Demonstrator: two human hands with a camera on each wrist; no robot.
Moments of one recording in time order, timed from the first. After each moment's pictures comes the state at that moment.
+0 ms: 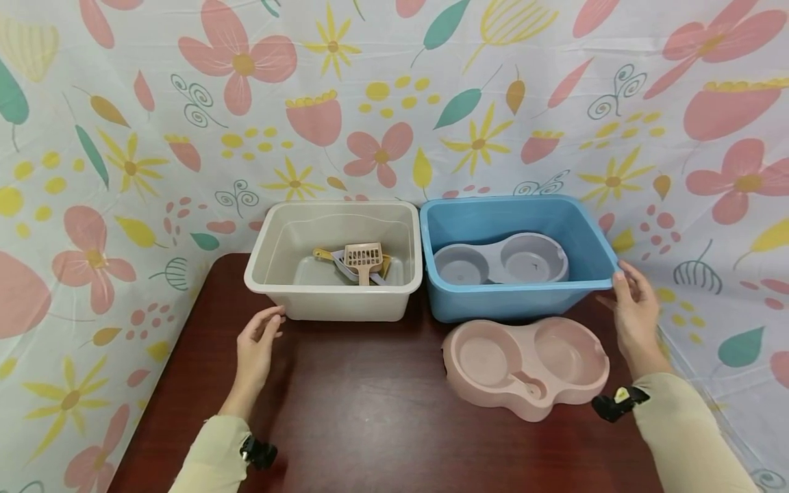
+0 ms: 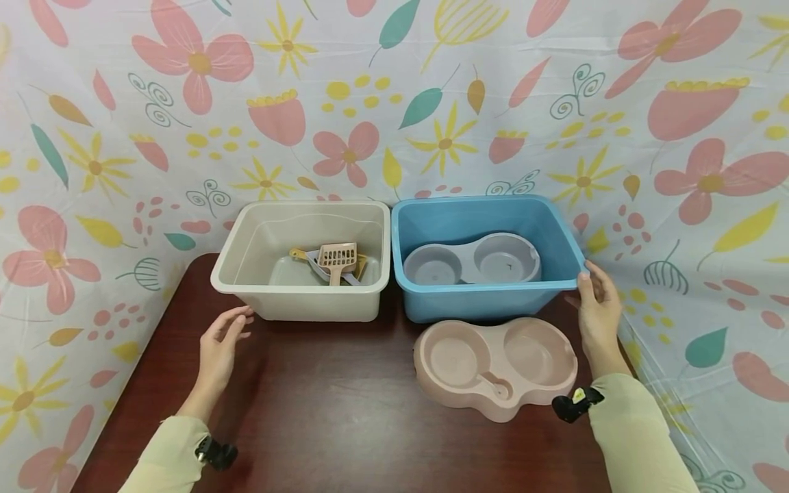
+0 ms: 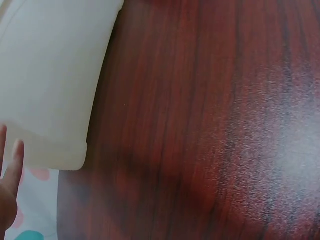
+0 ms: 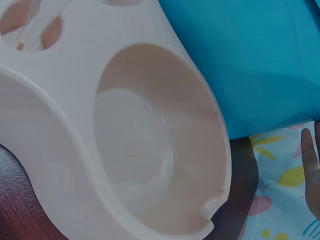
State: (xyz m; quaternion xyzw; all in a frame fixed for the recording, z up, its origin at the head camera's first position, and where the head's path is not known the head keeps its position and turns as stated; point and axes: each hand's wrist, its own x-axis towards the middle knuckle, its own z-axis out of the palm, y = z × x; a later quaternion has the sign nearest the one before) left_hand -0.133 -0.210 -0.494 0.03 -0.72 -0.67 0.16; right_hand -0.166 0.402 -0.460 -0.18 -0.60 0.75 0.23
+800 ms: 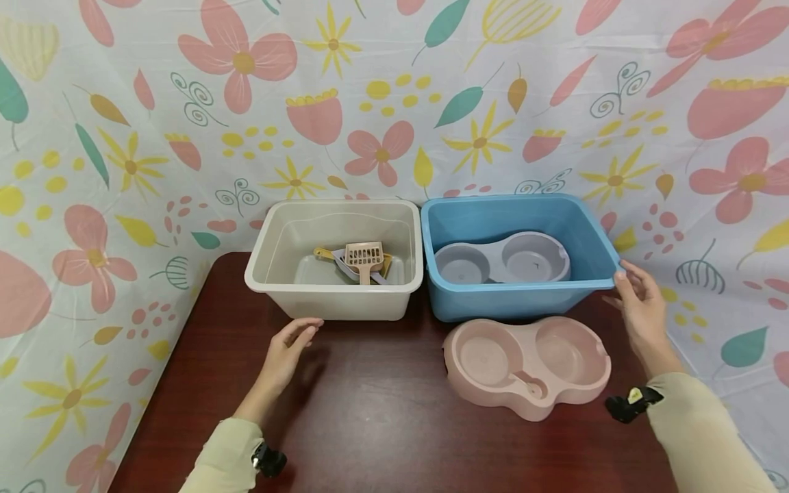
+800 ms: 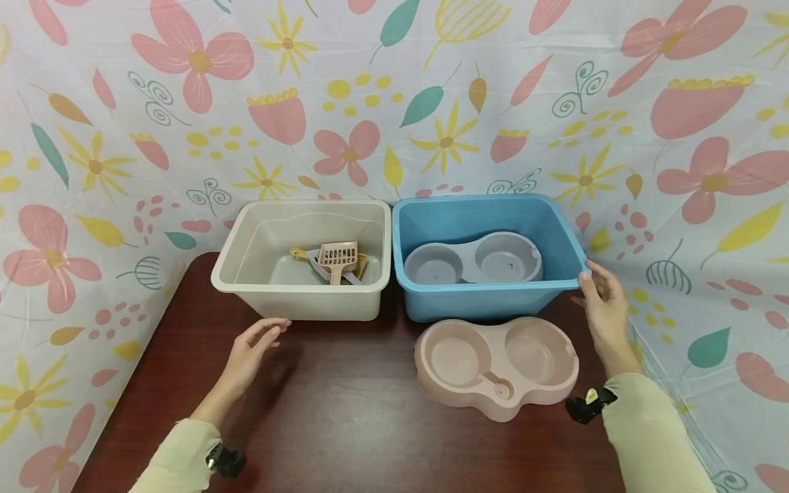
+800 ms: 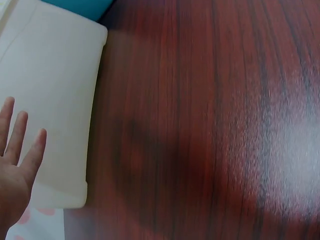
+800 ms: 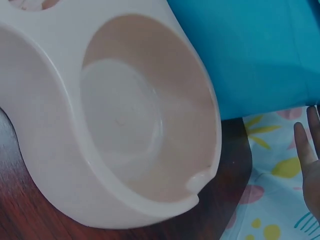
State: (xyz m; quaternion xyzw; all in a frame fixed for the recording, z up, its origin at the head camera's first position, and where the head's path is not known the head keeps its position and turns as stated) left_hand -0.127 -0.182 -0.500 -0.06 -0.76 -0.65 0.01; right_hand -0.162 0.417 -0.461 -0.09 -0.66 0.72 0.20
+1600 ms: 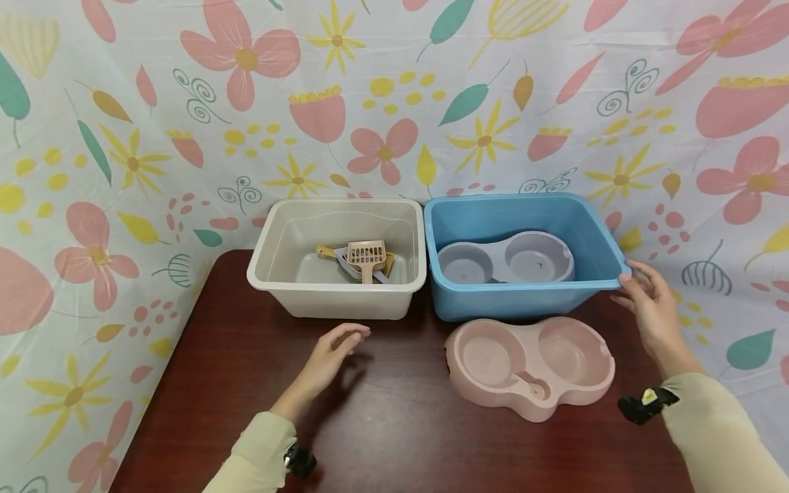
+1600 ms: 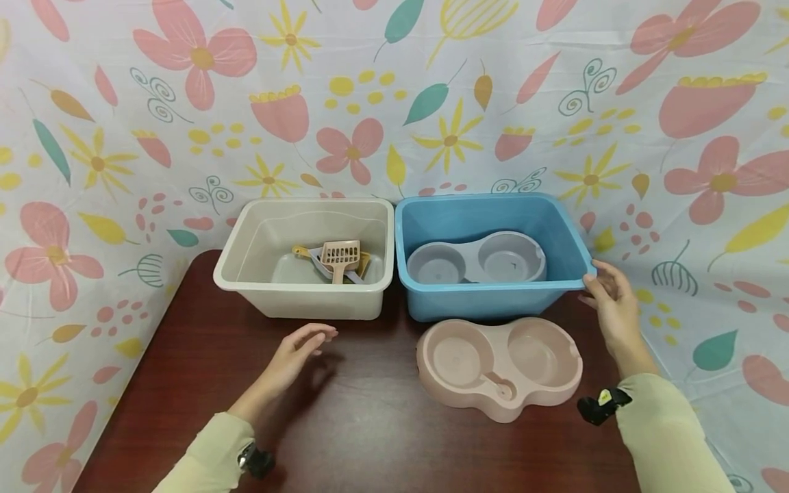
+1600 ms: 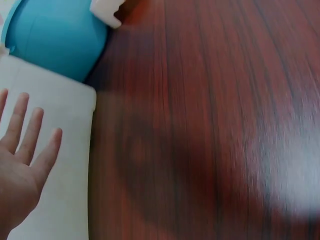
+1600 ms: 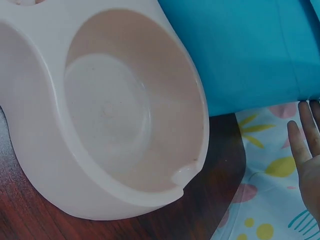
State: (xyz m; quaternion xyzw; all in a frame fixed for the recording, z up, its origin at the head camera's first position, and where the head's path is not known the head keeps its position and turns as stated) left_hand -0.126 -0.124 -0.504 -0.11 -0.75 -0.65 -0.10; right_hand -0.162 0.428 -0.452 -0.04 -0.68 0.72 0.15
